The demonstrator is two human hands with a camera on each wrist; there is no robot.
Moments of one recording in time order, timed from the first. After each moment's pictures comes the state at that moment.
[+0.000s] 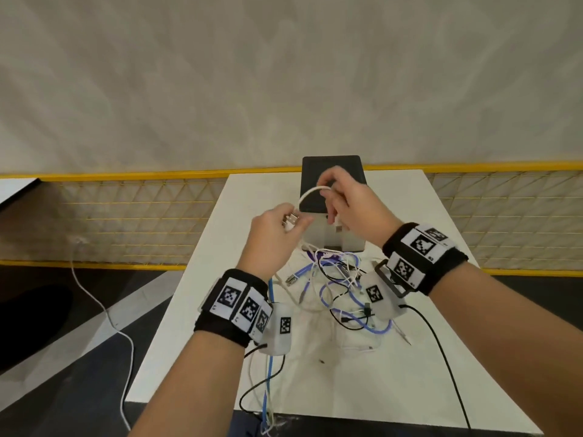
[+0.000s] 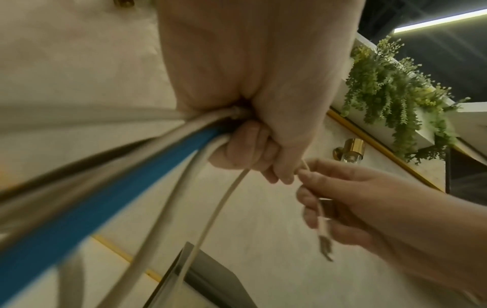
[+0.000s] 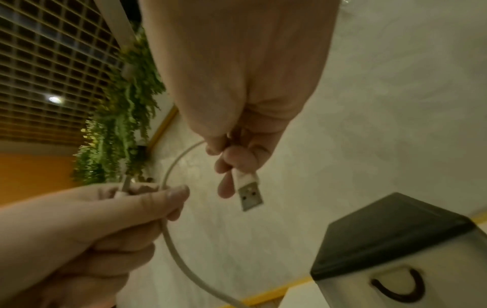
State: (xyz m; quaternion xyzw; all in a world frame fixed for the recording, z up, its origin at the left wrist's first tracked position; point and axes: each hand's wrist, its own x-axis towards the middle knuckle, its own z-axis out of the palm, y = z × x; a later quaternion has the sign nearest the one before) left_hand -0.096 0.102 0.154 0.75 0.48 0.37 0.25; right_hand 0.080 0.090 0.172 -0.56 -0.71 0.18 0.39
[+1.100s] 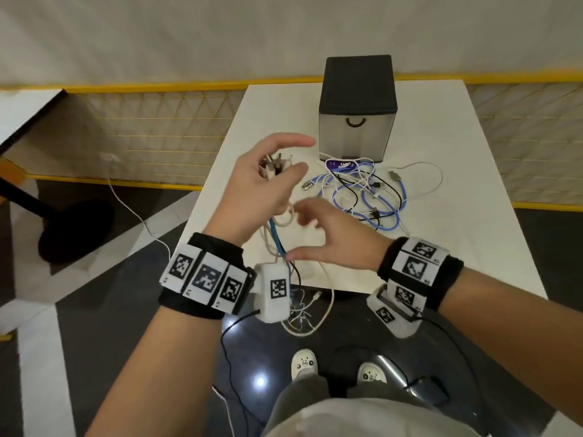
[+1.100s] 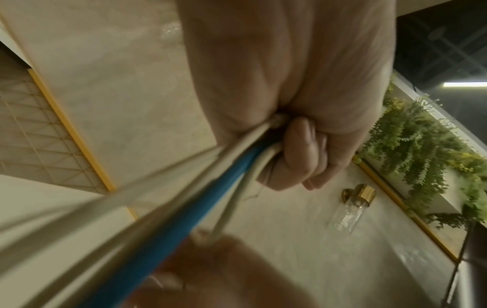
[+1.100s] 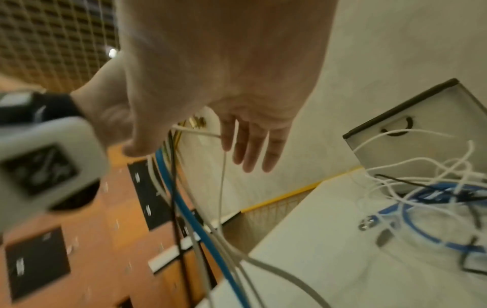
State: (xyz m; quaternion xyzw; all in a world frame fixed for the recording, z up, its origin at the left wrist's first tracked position) left_hand -0.155 -0.041 0.171 0.64 0.42 0.42 0.49; right_hand 0.003 -0.068 0.088 -0.48 -0.77 0.34 0.23
